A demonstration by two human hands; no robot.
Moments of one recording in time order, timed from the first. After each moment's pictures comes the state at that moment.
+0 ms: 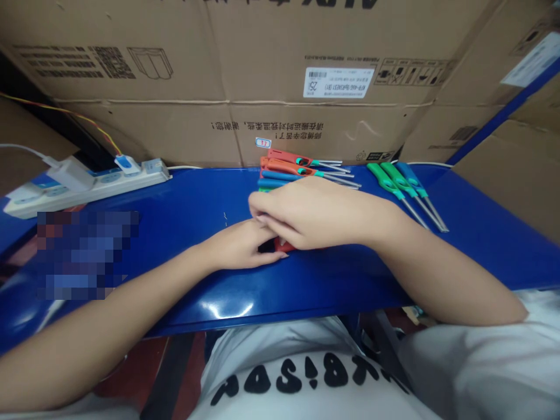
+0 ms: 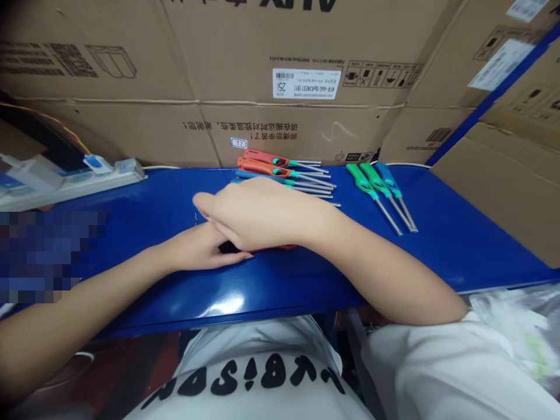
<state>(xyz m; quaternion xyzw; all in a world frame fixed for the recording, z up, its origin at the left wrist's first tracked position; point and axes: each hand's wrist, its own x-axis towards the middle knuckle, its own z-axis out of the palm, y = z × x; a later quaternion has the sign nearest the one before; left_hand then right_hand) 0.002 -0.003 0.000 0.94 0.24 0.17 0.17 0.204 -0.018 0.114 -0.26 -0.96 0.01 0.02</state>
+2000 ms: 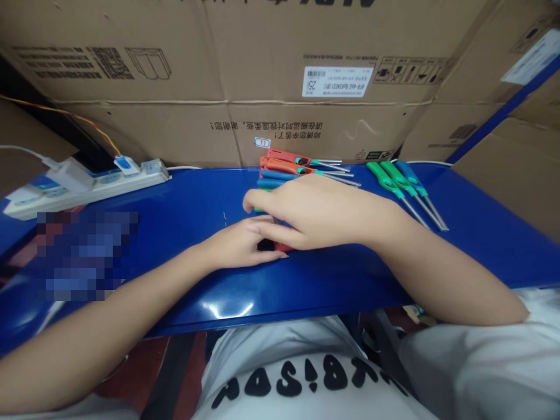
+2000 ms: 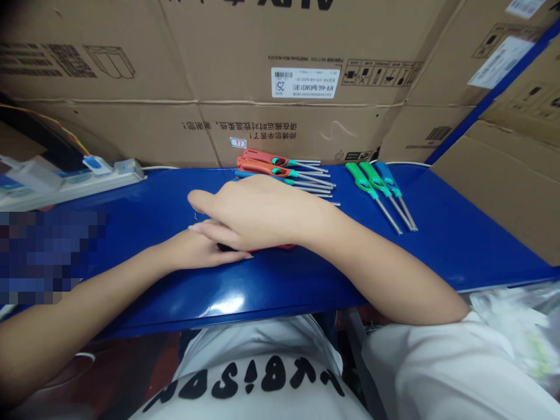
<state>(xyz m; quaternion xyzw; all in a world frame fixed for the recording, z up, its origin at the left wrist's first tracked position) 0.003 -0.001 -0.001 0.92 0.26 0.20 0.21 0.205 -0.018 0.116 -0.26 -0.96 0.03 0.03</state>
